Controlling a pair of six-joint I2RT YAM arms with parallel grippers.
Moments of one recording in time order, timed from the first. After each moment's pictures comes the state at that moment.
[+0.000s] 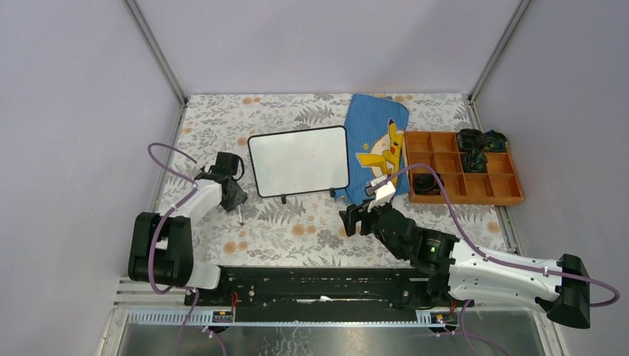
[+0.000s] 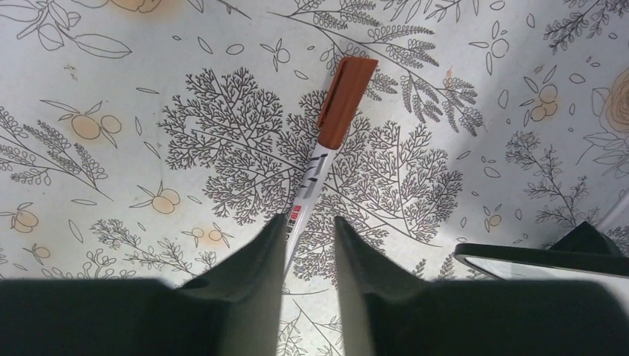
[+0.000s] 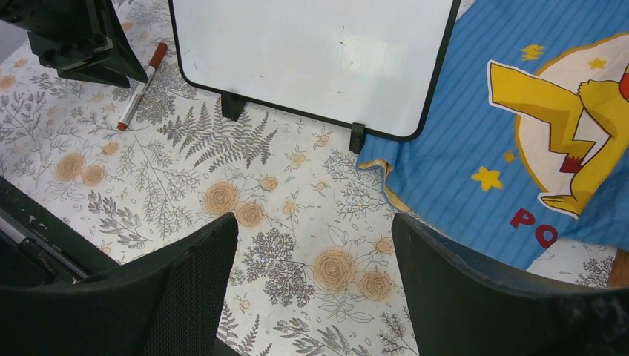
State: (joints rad) left arm -0.10 1.41 0.75 -0.51 -0.20 -0.73; right arm 1.18 0.82 0.54 -0.08 0.58 0.35
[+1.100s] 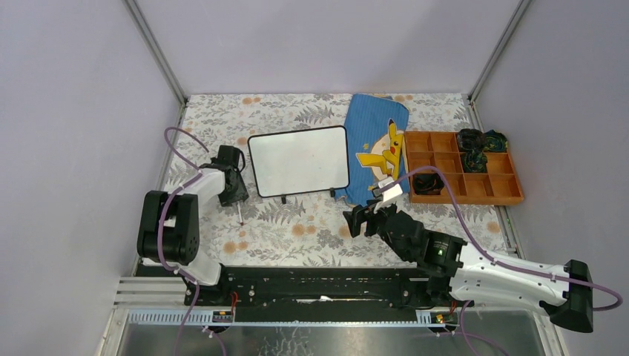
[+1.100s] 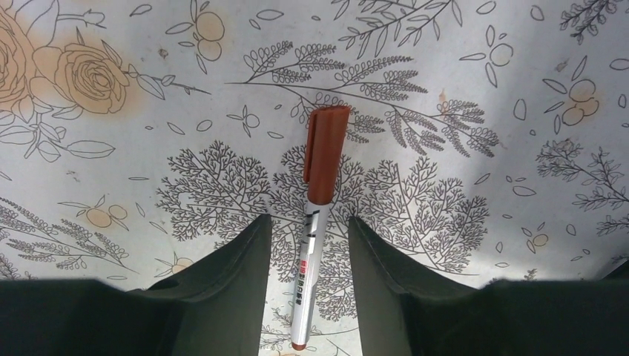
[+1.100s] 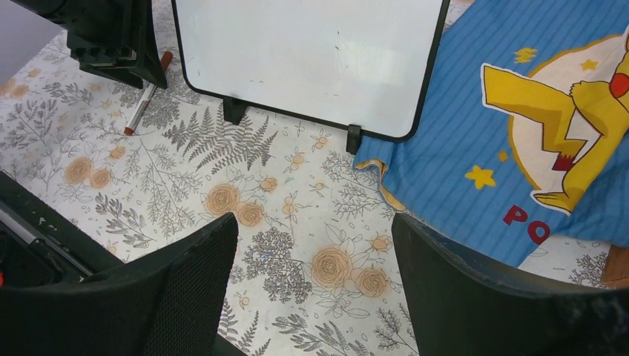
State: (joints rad) left arm -0.06 1.57 0.83 -0.48 -0.16 -0.45; right arm 1.18 0.75 0.52 -0.10 0.59 0.35
